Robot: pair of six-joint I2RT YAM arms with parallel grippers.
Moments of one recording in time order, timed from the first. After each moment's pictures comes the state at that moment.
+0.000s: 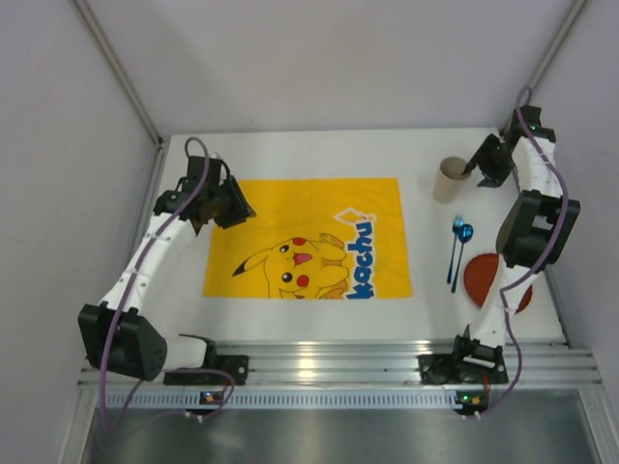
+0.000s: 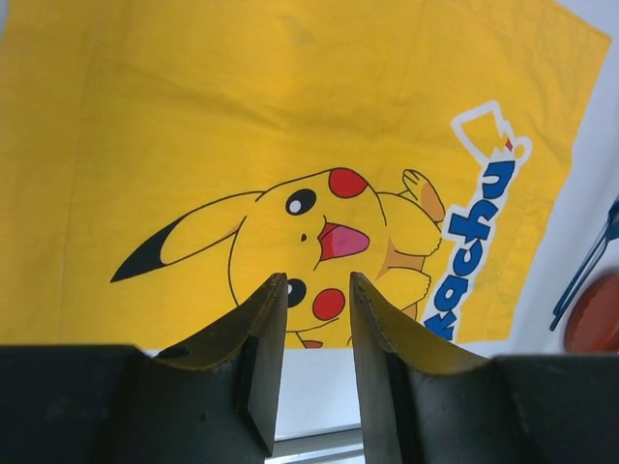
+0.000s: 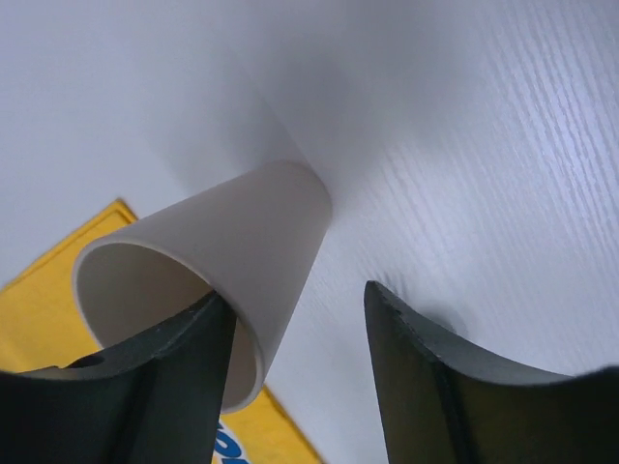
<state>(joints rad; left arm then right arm) -0.21 1.33 1.23 -0.74 0.10 -0.63 -0.27 2.11 1.94 -0.91 -0.22 0.42</state>
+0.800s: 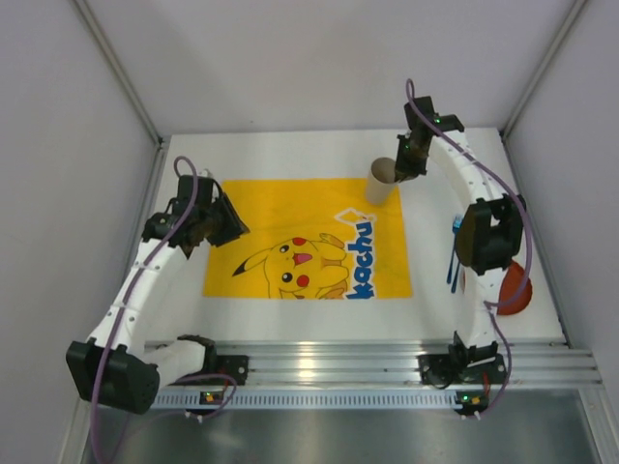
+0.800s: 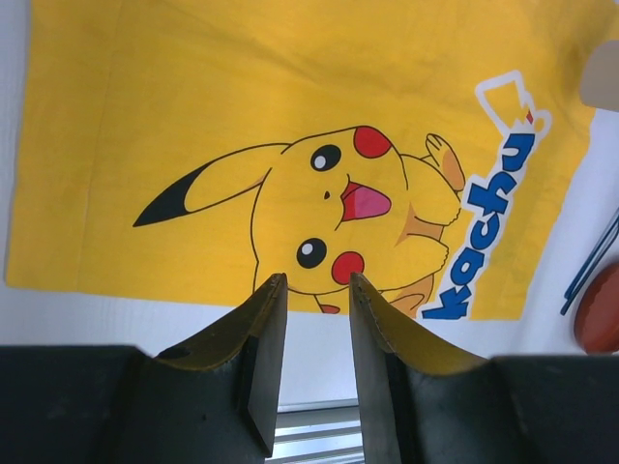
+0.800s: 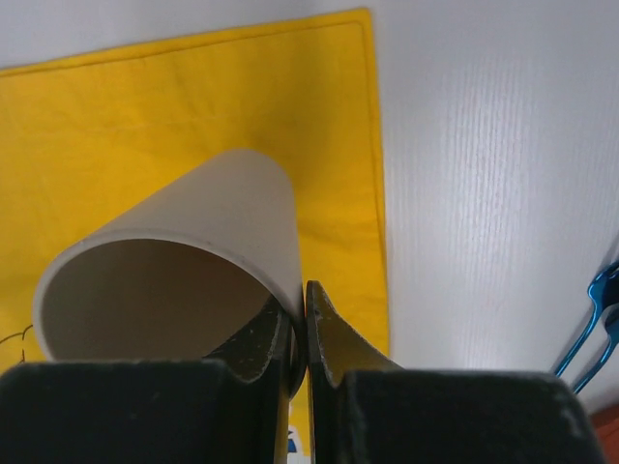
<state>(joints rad) -0.21 1.15 1.10 -0.80 0.07 -0.65 0.22 2.08 2.02 -1.03 0.00 0.39</state>
